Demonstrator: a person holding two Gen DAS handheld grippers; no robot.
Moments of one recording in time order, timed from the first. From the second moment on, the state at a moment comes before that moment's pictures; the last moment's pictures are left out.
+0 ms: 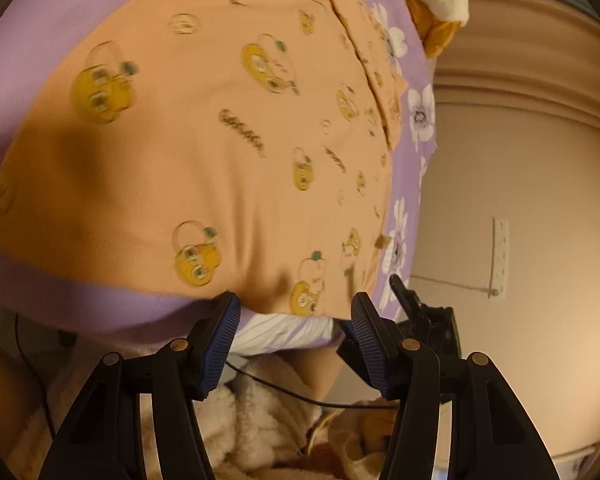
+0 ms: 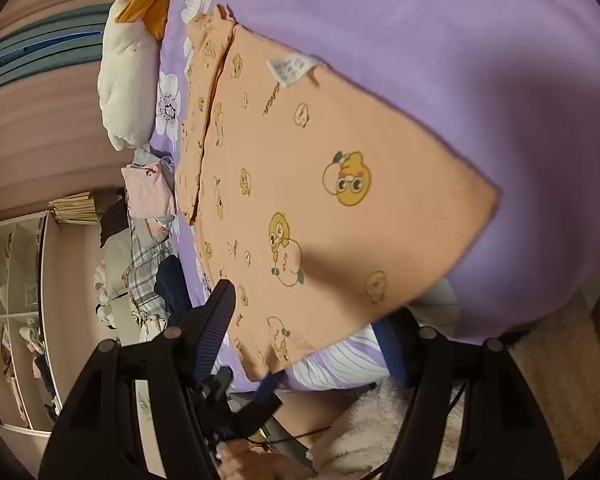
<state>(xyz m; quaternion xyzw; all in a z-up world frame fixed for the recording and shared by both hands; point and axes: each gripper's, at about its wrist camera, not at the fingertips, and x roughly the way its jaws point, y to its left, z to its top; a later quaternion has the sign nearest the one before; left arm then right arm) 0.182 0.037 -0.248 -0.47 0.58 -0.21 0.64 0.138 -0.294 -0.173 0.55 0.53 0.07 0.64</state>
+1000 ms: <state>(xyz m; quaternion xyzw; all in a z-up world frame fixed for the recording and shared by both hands) 0.189 0.074 -0.246 -0.50 0.49 -0.11 0.70 0.157 -0.281 -0.175 0.52 0.54 0.09 0.66</state>
